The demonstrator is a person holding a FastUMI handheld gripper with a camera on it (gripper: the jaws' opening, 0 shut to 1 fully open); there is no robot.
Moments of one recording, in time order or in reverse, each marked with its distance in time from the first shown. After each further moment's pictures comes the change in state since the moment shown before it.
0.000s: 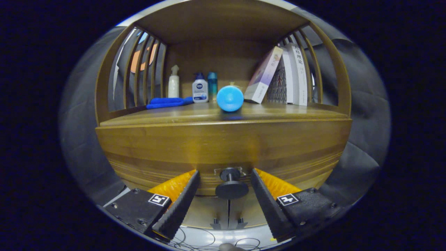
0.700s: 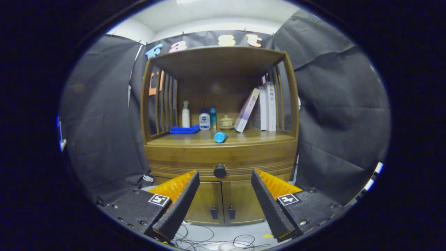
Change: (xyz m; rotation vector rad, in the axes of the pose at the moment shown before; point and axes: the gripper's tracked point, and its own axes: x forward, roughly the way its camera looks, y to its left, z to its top) arm -0.245 -0.016 0.037 0.013 -0.213 0.028
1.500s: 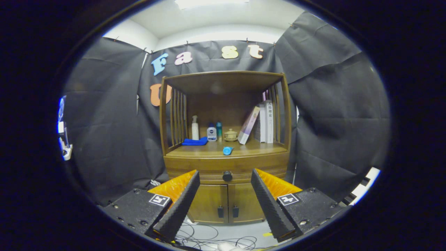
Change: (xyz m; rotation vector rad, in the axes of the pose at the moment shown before) arm -0.064 0.024 0.029 -0.027 -0.048 0.016
